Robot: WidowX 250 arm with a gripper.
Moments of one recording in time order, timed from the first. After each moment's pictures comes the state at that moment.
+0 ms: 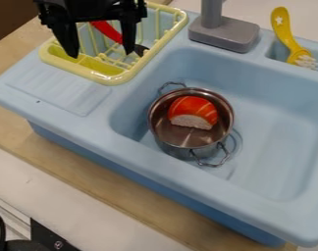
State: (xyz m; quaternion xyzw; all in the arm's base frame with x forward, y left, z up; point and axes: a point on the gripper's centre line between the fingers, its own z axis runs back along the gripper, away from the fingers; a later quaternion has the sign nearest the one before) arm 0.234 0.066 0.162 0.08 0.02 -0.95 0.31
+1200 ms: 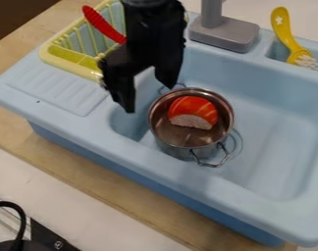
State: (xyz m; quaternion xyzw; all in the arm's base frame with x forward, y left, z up) arm 0.232 0.000 0.120 0.05 0.01 -0.77 0.64
